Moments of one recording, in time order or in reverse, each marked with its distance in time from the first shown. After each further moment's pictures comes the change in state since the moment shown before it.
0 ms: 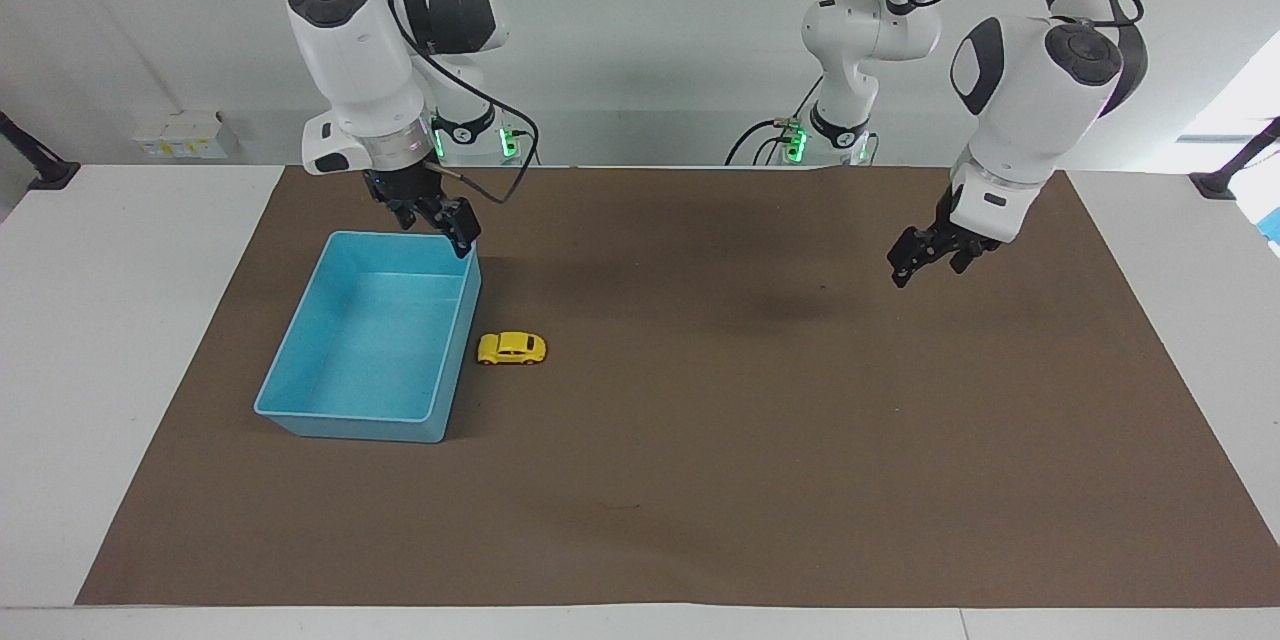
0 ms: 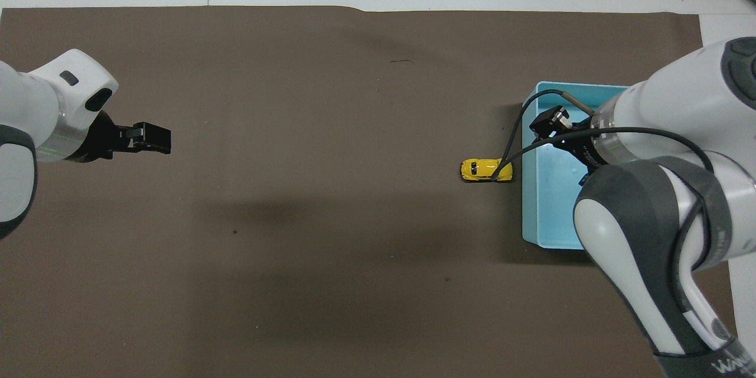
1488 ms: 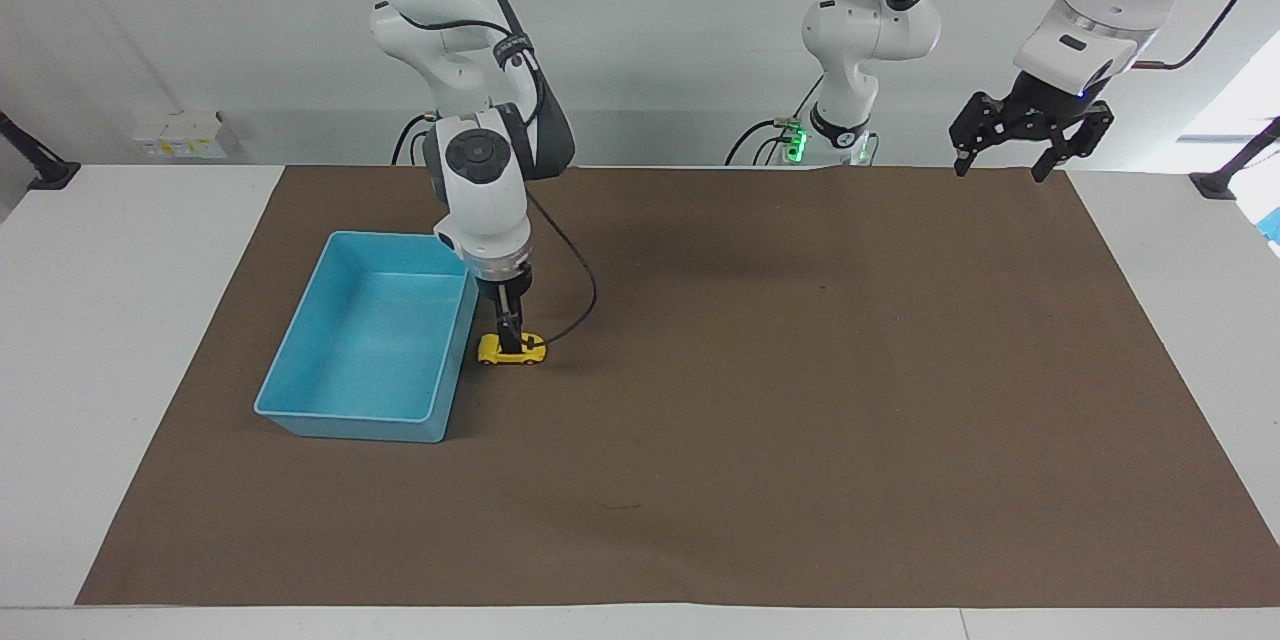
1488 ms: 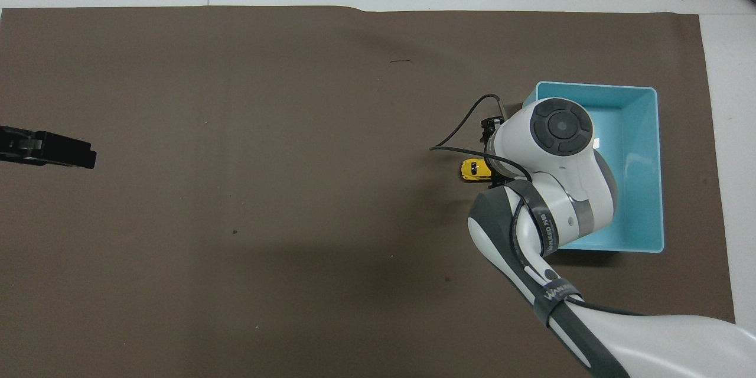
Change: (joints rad) left arm 0.007 -0.061 0.013 0.293 0.026 -0.369 0.150; right arm 0.116 0.206 0.000 -0.181 -0.124 0.423 0.832
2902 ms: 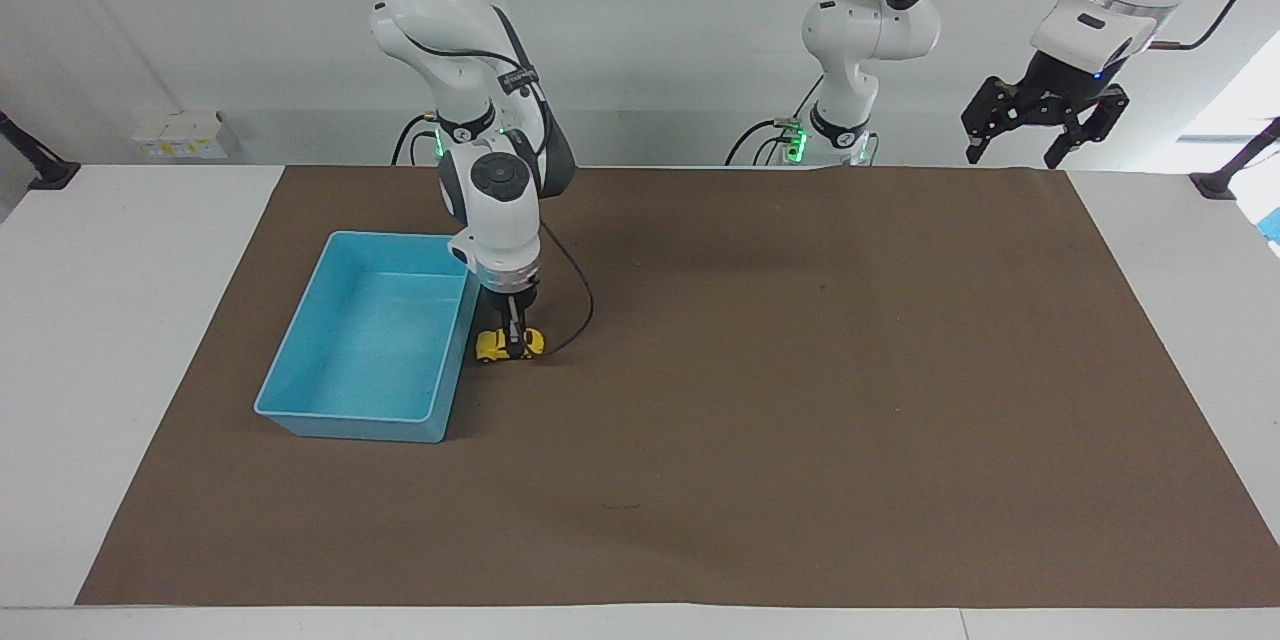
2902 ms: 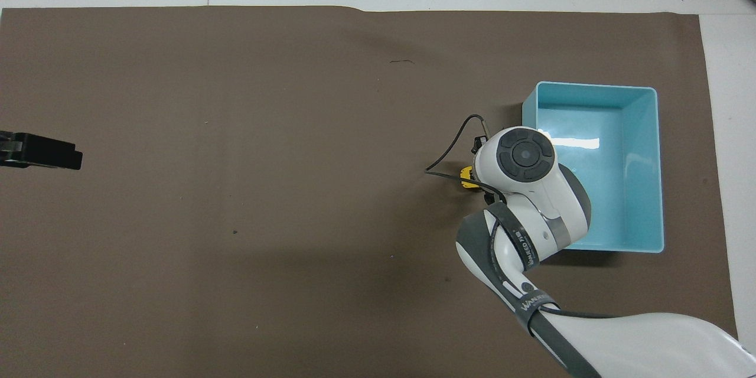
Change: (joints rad) left arm 0.021 -0.017 -0.007 0.002 0.000 0.001 -0.002; right arm 0.035 0.015 0.000 -0.048 -0.101 0.035 0.069
